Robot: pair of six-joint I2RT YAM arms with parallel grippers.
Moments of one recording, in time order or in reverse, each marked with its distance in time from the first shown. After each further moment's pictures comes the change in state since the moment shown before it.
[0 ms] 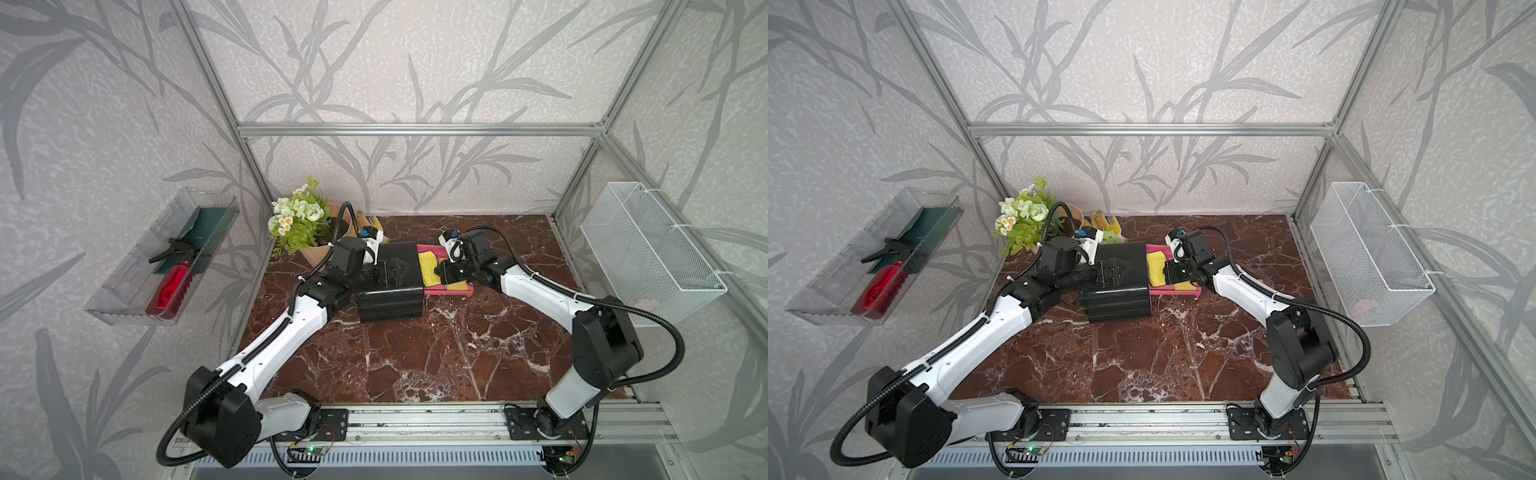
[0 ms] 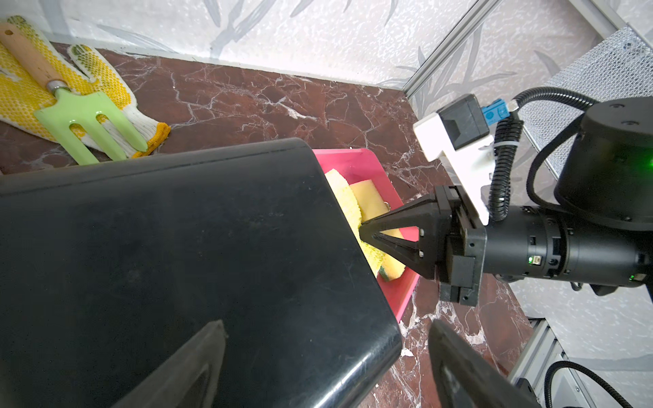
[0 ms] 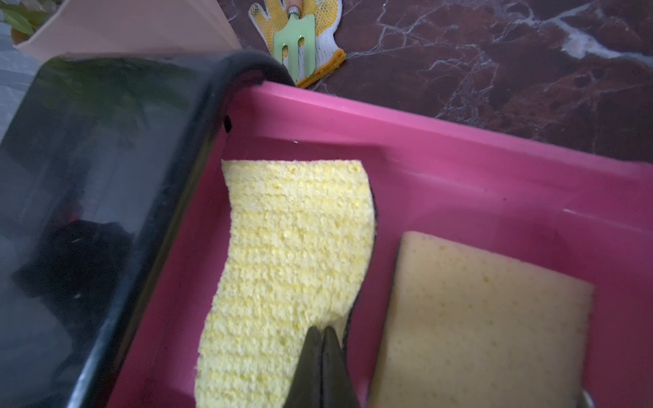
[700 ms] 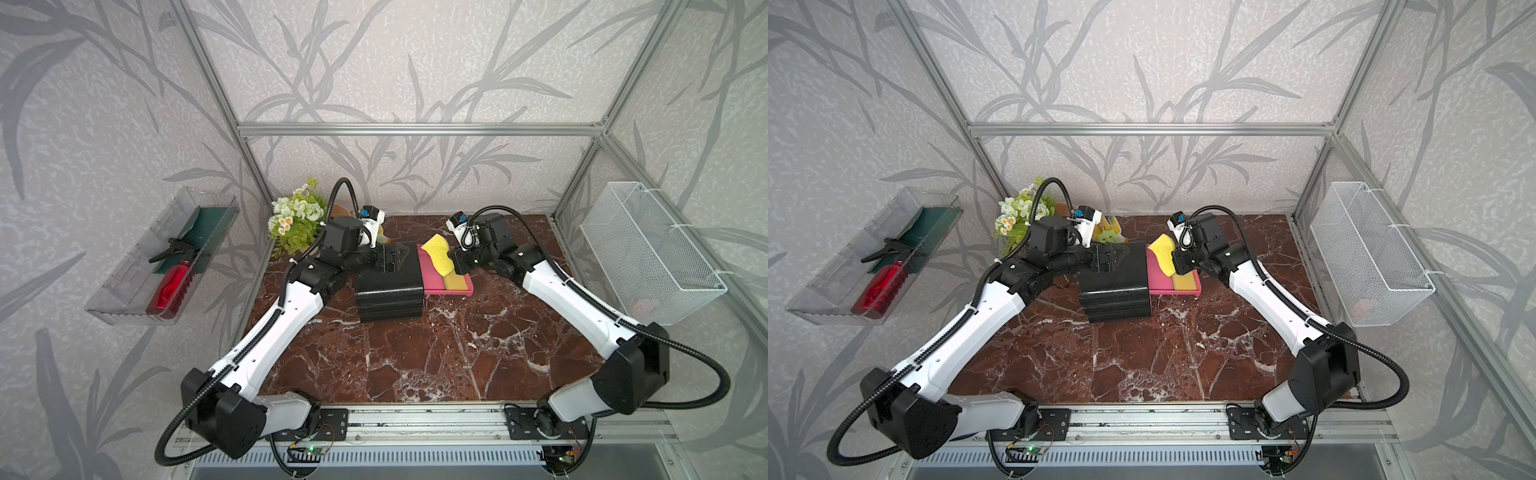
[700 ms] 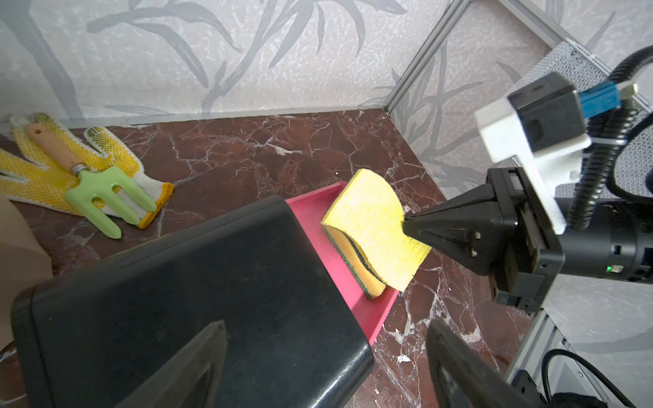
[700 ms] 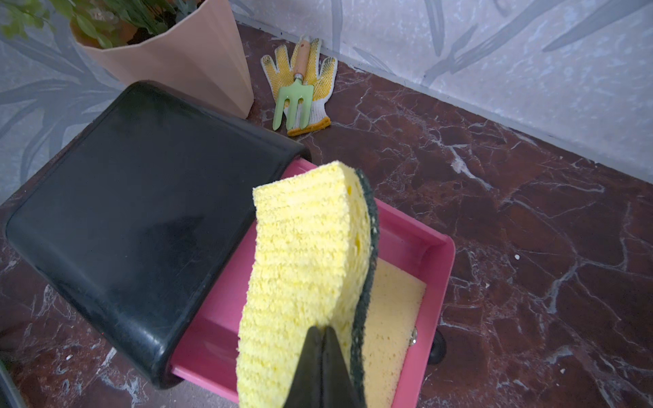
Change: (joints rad) left arm 0.025 0.071 0.261 -0.170 0.069 0.135; right arm -0.011 -0.139 0.158 -0.258 0.099 -0.267
